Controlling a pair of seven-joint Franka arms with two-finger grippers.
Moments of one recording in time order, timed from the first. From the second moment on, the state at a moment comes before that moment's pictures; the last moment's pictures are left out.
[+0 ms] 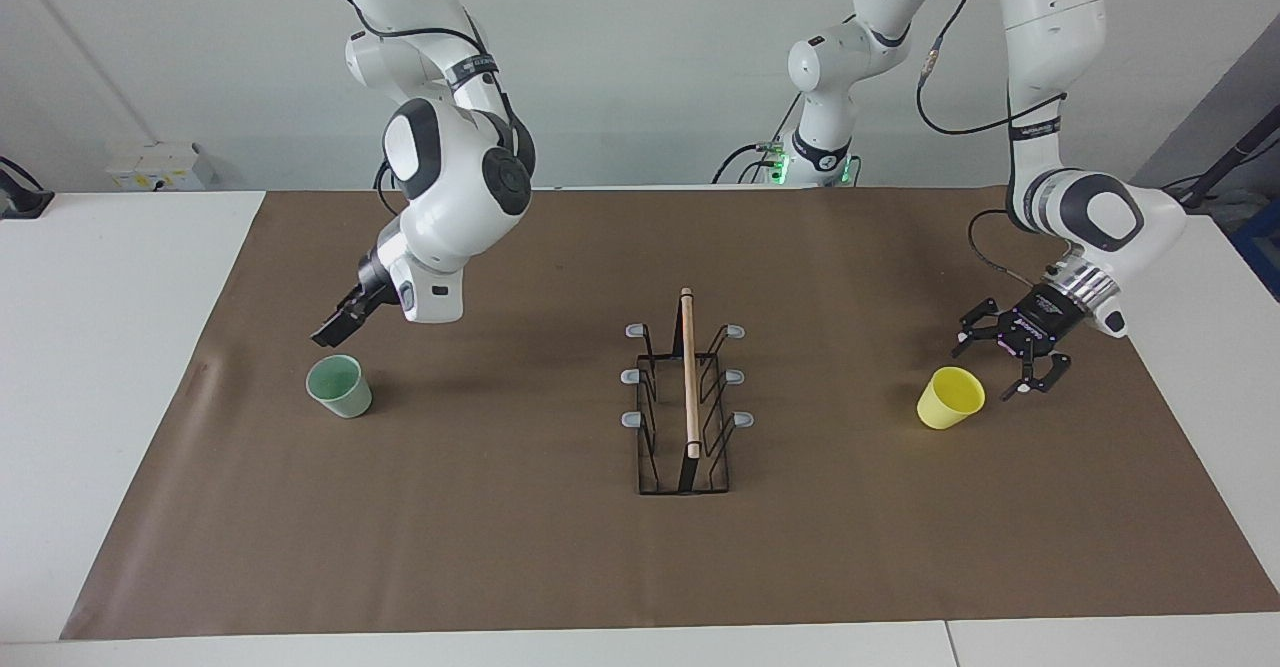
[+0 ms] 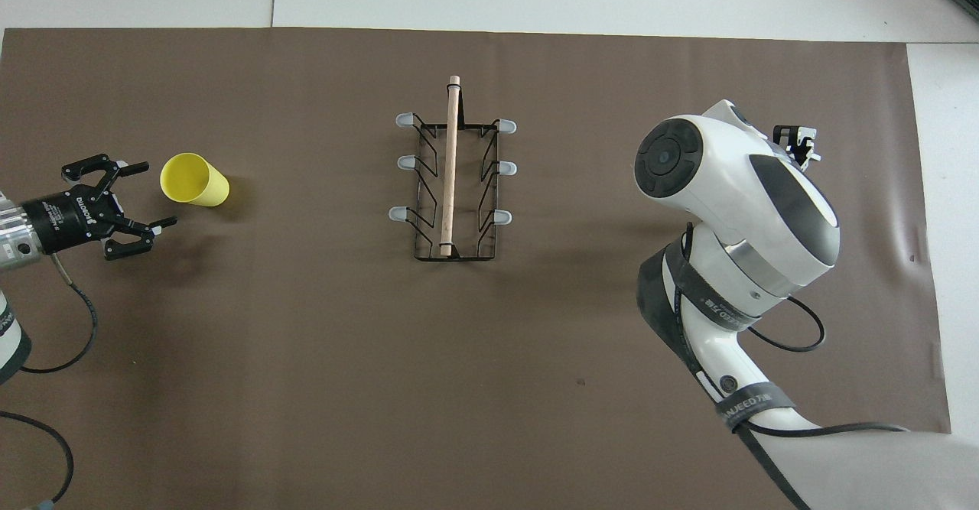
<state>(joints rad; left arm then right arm) 0.34 0.31 -0.03 -2.04 -1.20 2.15 -0.81 0.30 0.25 0.01 -1.78 -0.86 1.72 -0.72</state>
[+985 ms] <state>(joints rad) 0.26 0.31 -0.03 -2.08 -1.32 2.29 -0.82 0.30 0.44 0.00 -1.83 -0.93 1.94 -0.54</state>
